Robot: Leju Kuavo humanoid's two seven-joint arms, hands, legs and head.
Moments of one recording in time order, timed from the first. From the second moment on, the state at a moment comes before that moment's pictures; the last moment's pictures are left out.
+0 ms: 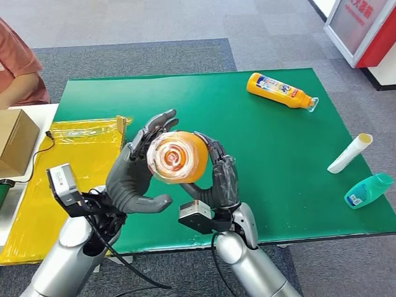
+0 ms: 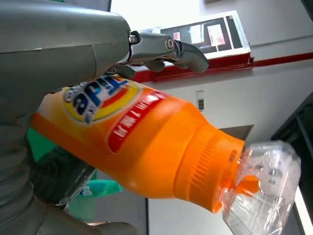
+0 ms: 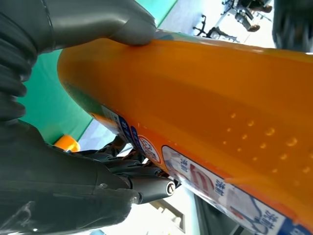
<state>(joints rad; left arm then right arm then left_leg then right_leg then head) -0.34 0.01 -0.54 -1.66 0.32 -0.29 -0.24 -0.26 0.13 0.53 -1.26 0.69 -0.56 -0.48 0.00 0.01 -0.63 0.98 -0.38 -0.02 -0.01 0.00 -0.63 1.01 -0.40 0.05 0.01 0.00</state>
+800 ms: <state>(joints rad) -0.44 0.04 -0.60 -1.65 -0.13 -0.11 -0.20 -0.25 0.14 0.57 -1.25 0.81 -0.61 -0.41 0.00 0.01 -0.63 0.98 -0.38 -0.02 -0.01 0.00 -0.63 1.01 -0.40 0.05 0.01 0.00</state>
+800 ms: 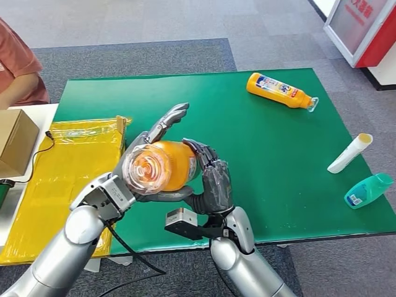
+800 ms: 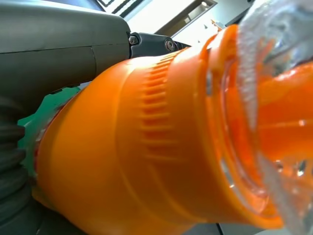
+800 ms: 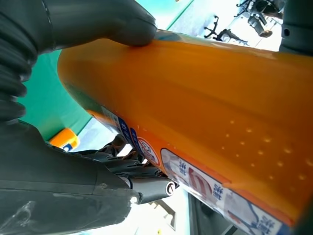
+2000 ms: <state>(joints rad) -0.15 -0.02 -0.44 -1.72 -1.23 0.69 -0.33 -0.22 0.13 0.37 -1.28 0.30 -0.25 -0.38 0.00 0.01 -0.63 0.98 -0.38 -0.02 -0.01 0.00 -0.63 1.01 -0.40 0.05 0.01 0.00</state>
